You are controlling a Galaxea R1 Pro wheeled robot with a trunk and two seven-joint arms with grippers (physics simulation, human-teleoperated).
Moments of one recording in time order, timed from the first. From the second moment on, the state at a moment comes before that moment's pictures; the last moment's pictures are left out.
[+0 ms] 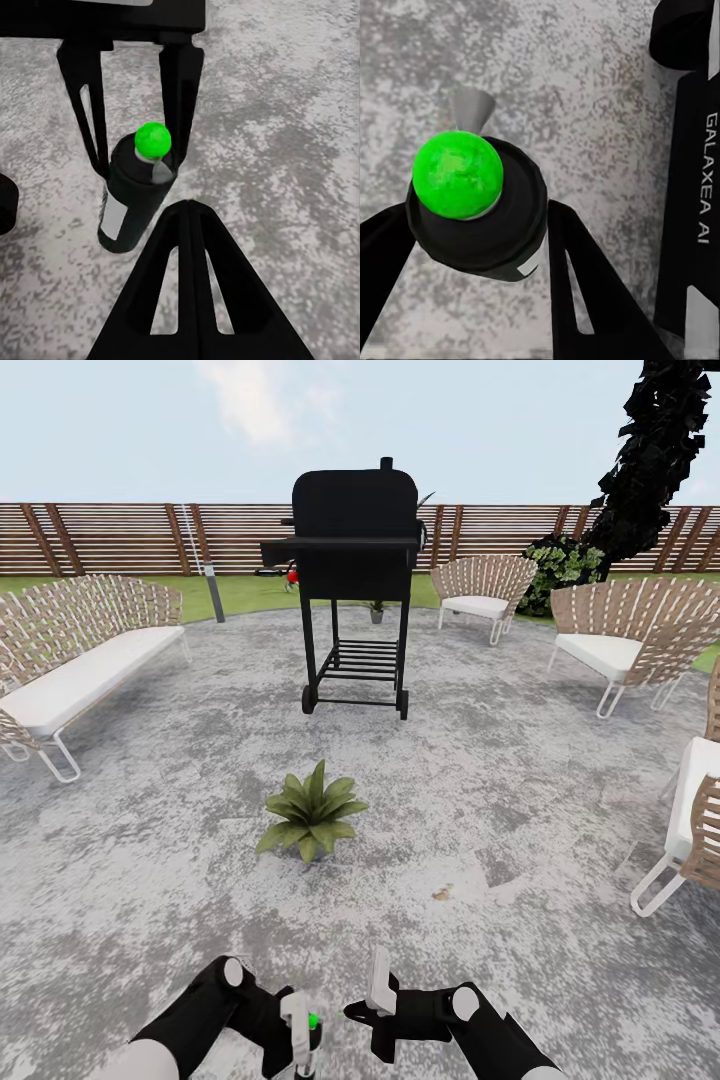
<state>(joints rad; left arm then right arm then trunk) -0.53 -0.02 -0.11 -0.56 -0.83 -0.04 -1.09 -0.48 0.12 0.11 -0.52 0.64 -0.44 0.86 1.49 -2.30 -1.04</state>
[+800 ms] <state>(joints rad) -0.51 0.24 0.06 -0.54 -0.82 -0.06 -1.09 -0.48 0.07 0.10 -0.52 0.64 -0.44 0.80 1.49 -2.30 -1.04</state>
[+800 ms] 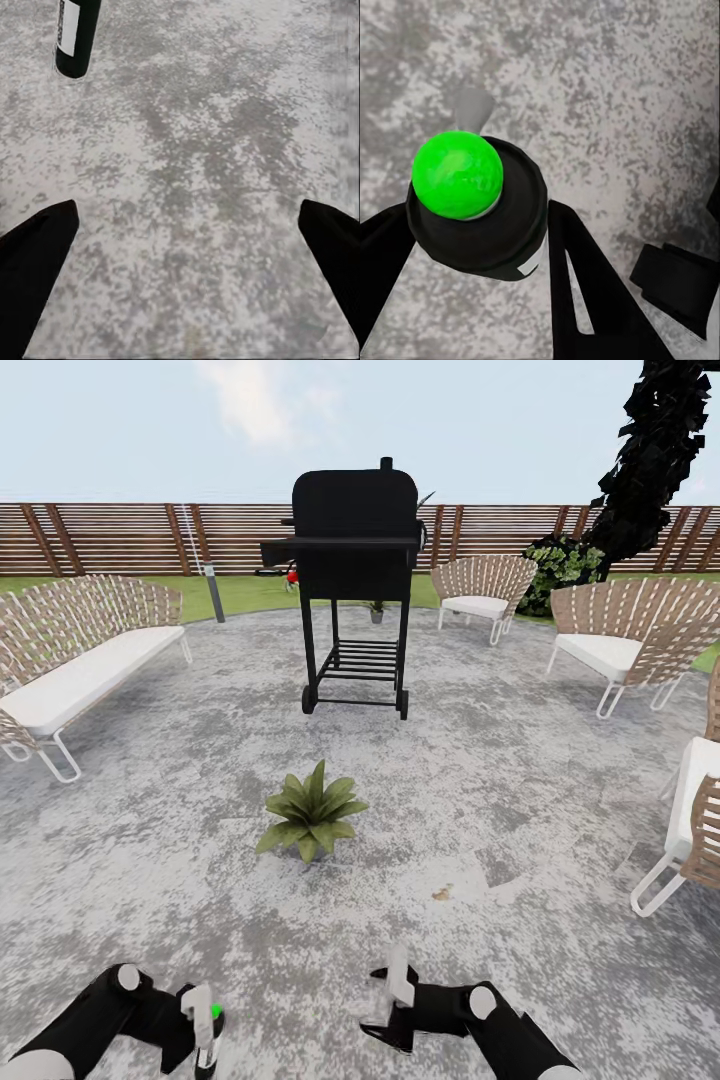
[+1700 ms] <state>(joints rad) -0.53 0.06 0.46 -0.50 -0.70 0.37 -0.64 -0.45 -0.05 -0.58 -0.37 0.59 -0.29 0.34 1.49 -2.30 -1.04</state>
